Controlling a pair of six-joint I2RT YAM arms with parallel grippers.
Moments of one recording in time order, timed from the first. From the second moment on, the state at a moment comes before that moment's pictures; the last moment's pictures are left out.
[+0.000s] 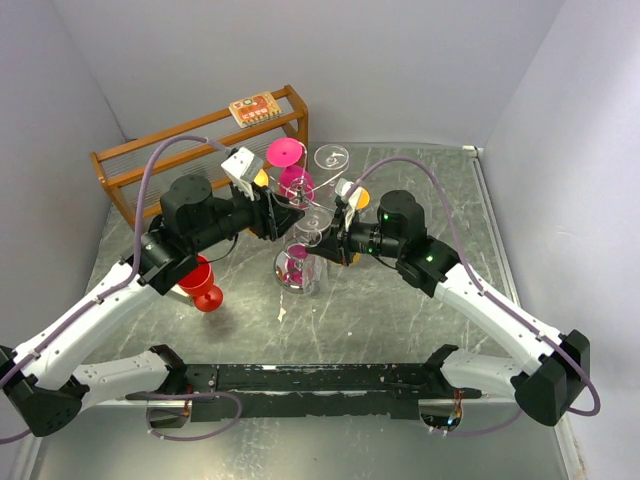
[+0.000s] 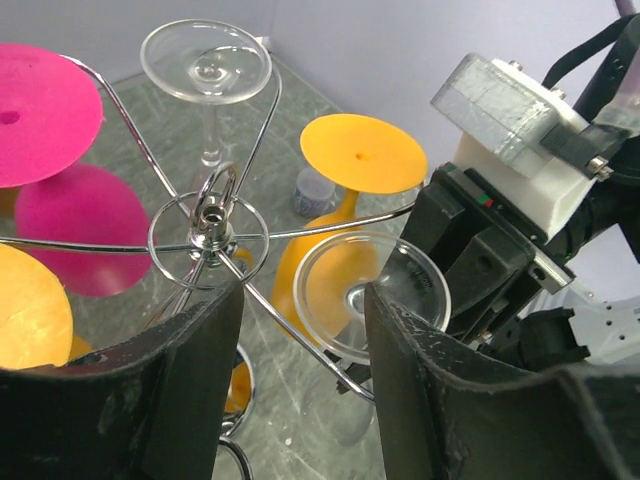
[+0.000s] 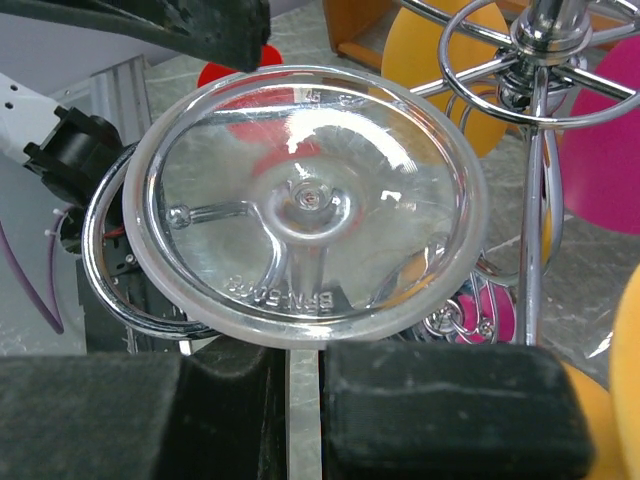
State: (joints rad) left arm -0.74 1.06 1.14 -0.16 0.19 -0.28; right arm 0.69 1.11 0.97 -0.13 -0.57 0.01
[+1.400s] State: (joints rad) left arm -0.74 1.04 1.23 -0.39 0.20 -0.10; right arm 0.70 1.00 0.84 0.04 -0.62 0.07
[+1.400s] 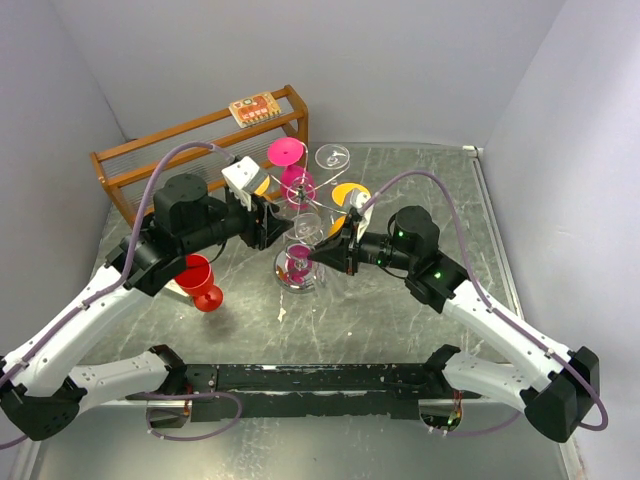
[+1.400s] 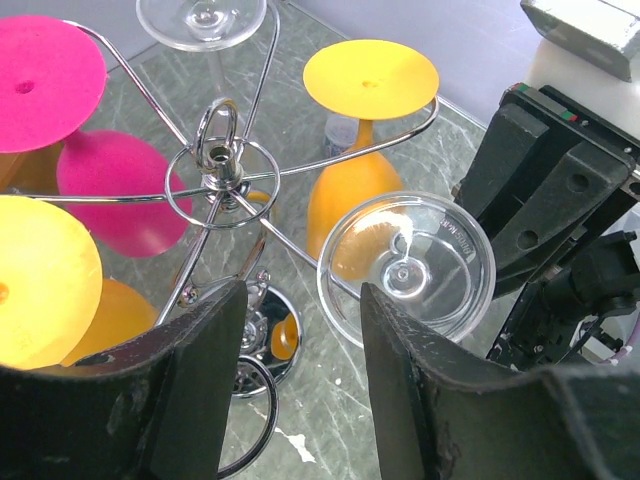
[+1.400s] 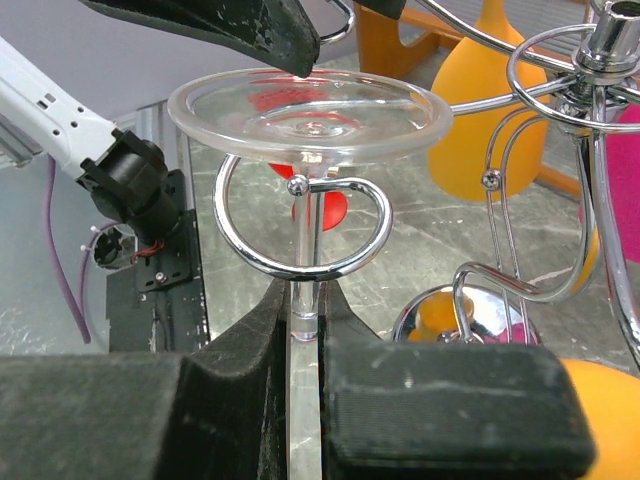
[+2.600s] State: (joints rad) left arm -0.74 1.00 1.22 -0.39 0.18 -0.10; right arm 0.70 0.97 0.75 0.14 -0.53 0.08
